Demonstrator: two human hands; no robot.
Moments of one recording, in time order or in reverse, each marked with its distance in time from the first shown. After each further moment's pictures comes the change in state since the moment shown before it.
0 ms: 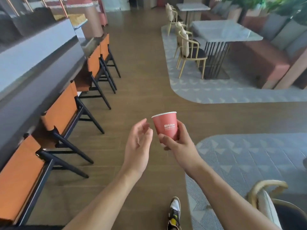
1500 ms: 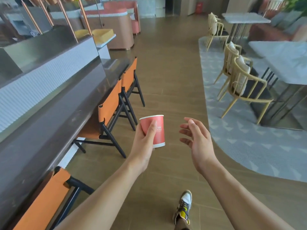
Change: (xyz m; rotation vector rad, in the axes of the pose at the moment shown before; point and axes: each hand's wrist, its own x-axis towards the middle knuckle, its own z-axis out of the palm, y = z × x) left_hand 0.893 -0.059 -0.083 -0.192 0.130 -0.232; right_hand 0.902 -0.035 0.130 0.180 0.141 0.081
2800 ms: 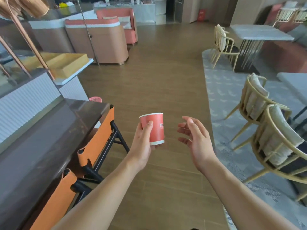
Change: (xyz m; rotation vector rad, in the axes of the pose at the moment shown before) left_hand 0.851 0.128 0.175 -0.068 -0.073 0.012; right_hand 0.863 -0.097 0.139 -0.012 -0.075 -0.030
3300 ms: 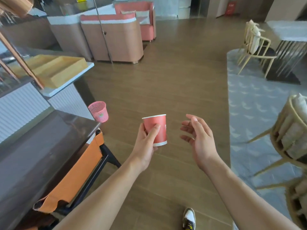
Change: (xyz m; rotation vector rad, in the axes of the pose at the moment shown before) left_hand 0.335 -0.003 0.060 0.005 0.144 0.002; right_hand 0.366 0.000 0.002 0.019 -0.137 0.035
